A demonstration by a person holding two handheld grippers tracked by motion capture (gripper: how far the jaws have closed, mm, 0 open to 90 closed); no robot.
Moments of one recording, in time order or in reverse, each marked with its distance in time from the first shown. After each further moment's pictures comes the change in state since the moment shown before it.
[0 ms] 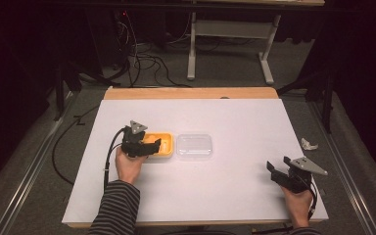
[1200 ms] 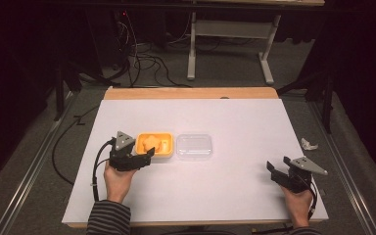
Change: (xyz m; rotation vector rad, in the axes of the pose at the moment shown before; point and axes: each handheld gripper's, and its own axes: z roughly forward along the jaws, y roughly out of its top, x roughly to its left) left arm -0.006 -0.023 -0.058 -0.104 -0.063 -0.018; right arm -0.001 0.000 0.001 0.002 0.003 -0.001
